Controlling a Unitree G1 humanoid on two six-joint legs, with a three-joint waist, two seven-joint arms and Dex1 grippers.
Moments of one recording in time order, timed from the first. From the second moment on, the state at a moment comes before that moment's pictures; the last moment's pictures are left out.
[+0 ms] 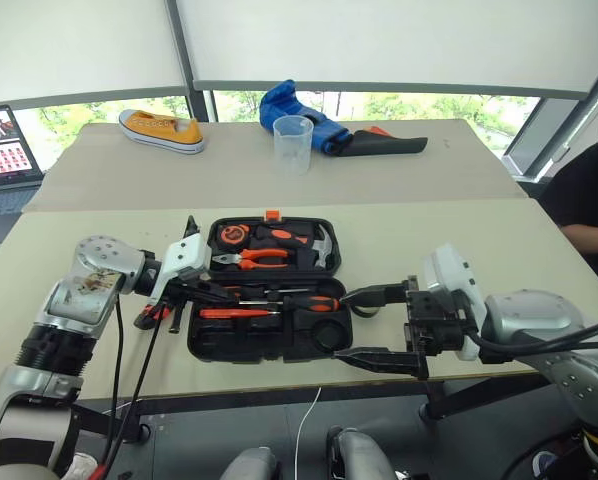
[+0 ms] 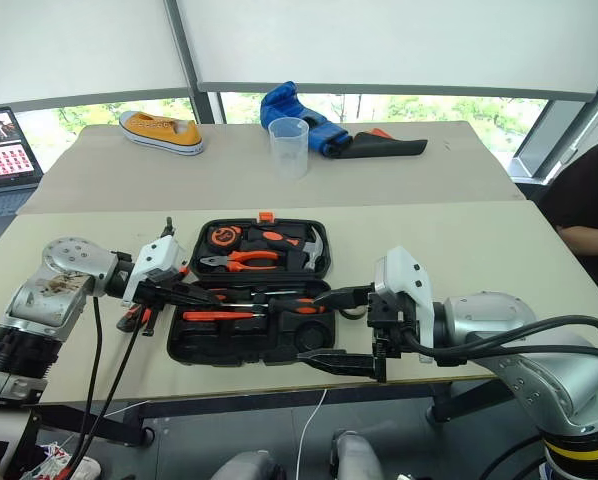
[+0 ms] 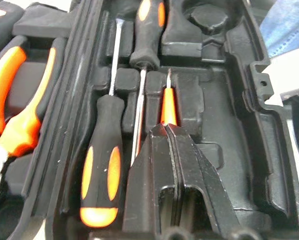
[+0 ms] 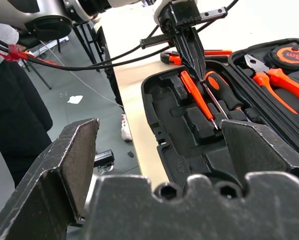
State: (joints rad) left arm -0.60 0.82 -0.15 0.20 -0.23 0.27 -1.47; right arm -0.31 -0.84 -0.05 -0.68 0.92 0.84 0.87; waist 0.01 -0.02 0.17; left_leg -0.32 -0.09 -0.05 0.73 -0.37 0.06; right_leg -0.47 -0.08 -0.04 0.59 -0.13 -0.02
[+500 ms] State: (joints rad) left arm -0.57 0.76 -0.15 0.25 -0.24 0.35 -1.41; right arm -0.31 -0.85 -0.05 -0.68 0.91 0.84 0.87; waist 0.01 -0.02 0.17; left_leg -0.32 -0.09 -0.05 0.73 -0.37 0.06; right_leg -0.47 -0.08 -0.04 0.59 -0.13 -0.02
